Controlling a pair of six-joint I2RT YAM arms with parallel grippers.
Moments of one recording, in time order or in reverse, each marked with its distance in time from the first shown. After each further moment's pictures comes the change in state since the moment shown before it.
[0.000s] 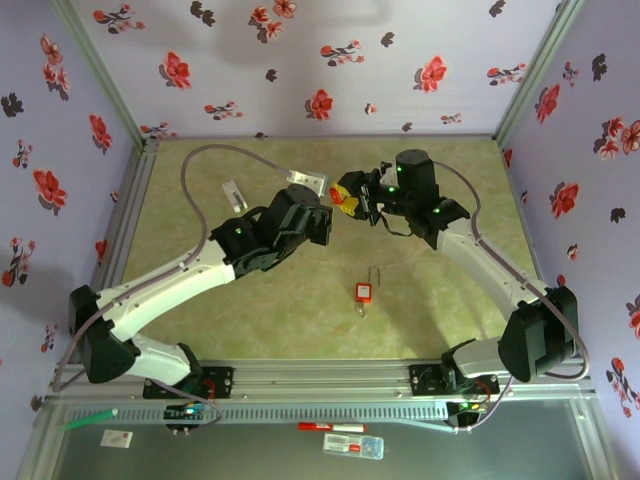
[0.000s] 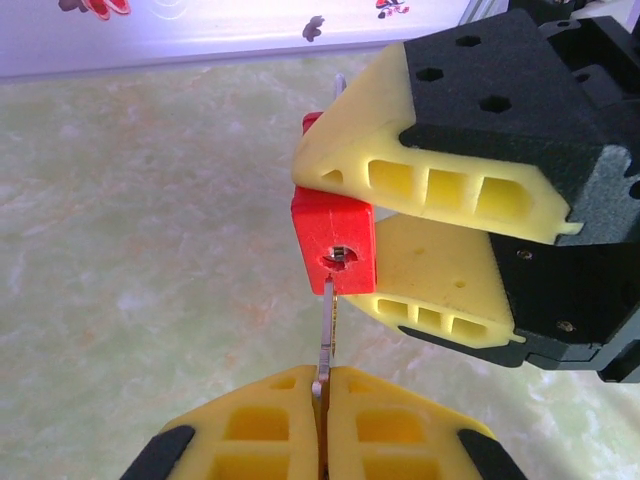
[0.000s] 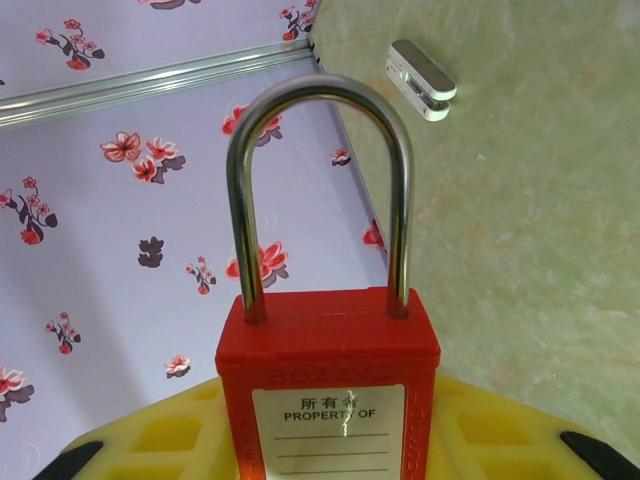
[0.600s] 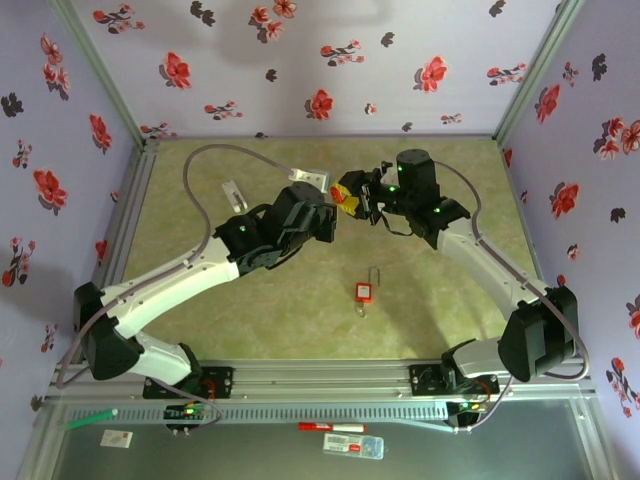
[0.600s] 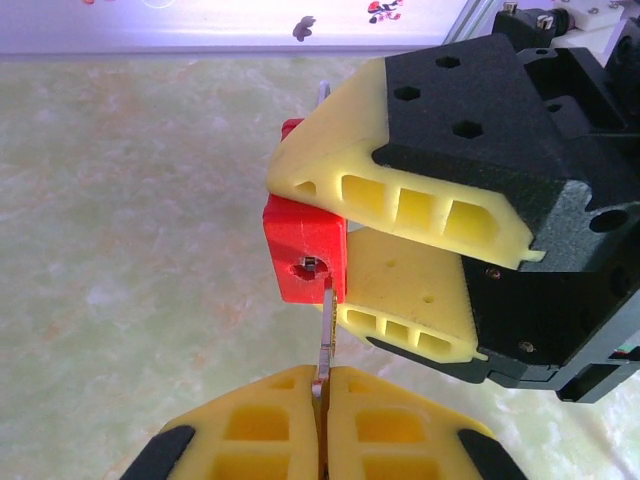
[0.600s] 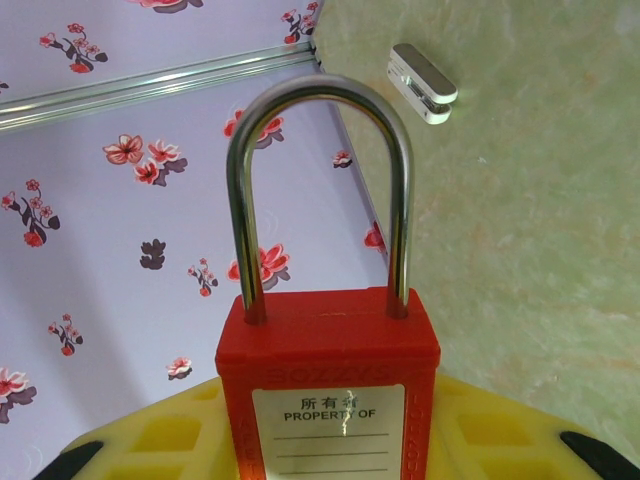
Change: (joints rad) left arm -0.011 0.028 0.036 -0.004 0.011 -0.066; right arm -0.012 0.000 0.000 0.002 -0.001 0.001
